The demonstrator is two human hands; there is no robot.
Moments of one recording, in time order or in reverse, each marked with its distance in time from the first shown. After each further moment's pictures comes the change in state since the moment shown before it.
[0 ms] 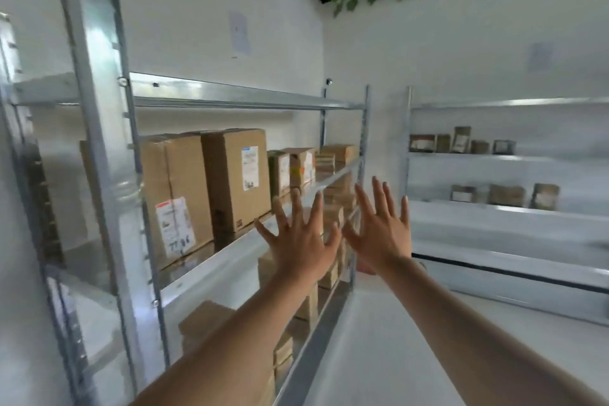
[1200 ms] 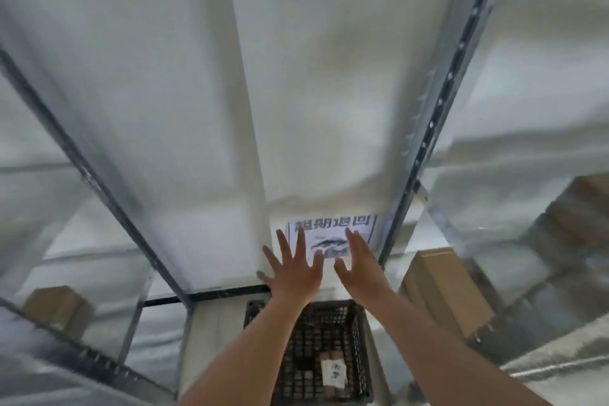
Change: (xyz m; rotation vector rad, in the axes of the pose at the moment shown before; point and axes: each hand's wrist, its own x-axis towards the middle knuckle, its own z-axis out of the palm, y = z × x) left_hand -0.461 -0.592 0.214 -0.010 -0.323 -1.351; right_hand -0.386 -0.561 0.448 0.712 -1.067 -0.601
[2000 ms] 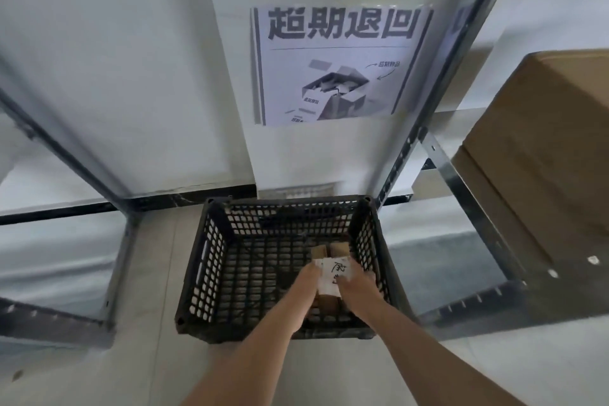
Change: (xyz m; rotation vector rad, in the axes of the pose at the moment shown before) left_hand 0.093 -0.197 0.424 -0.918 -0.527 -0.409; right_hand 0.033 0.295 0.404 0.269 -0.229 0.511
